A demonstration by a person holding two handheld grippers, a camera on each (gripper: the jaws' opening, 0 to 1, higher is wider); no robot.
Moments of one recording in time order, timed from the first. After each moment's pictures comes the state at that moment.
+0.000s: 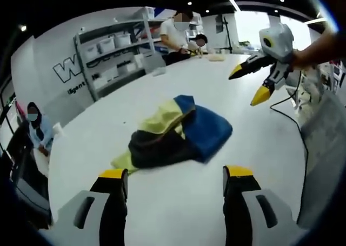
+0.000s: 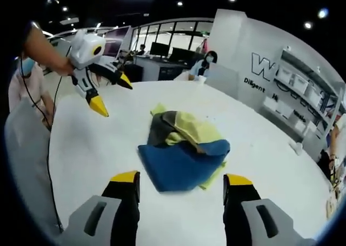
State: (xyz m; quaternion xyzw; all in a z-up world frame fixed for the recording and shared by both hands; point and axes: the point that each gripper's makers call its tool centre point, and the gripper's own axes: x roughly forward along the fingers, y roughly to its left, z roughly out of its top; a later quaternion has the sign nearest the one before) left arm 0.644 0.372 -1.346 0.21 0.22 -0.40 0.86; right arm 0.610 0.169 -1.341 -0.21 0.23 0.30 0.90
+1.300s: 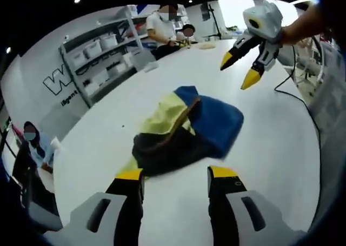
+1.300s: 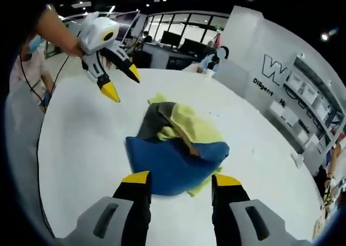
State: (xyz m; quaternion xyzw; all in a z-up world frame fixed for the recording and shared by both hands) left arm 0.680 0.365 -1.361 0.29 0.21 -0.42 0.83; right arm 0.646 0.167 -1.356 -0.27 0.25 0.32 0.87
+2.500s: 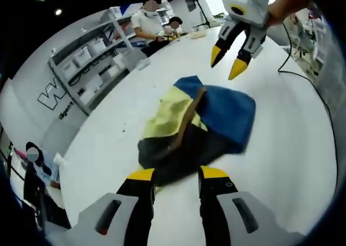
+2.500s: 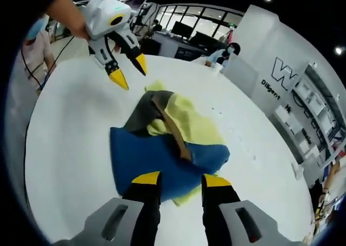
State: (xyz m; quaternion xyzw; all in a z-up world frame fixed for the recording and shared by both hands) left arm 0.715 0.353 -1.376 0.36 0.20 -0.43 0.80; right arm 0.686 0.170 -1.376 -0.32 0.26 0.33 0.85
